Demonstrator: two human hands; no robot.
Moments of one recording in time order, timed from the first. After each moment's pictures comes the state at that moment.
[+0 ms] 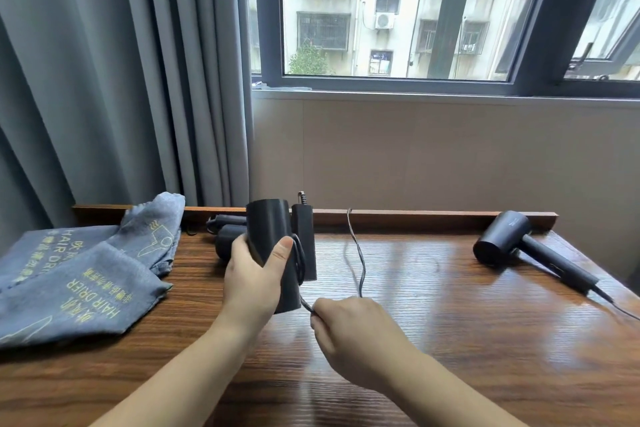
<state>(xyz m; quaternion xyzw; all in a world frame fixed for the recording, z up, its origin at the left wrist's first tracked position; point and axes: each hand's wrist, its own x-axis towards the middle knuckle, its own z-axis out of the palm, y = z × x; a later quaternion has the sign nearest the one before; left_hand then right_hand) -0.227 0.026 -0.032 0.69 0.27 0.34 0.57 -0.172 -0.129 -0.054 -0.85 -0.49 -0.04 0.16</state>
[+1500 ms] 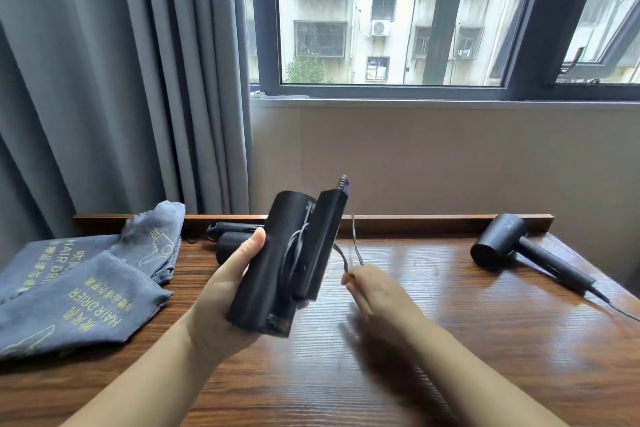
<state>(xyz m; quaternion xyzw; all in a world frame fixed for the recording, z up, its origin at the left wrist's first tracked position) -0.260 0.040 0.000 0.40 0.02 0.02 0.92 -0.080 -0.138 -0.095 -0.82 -0.48 -0.05 0.31</state>
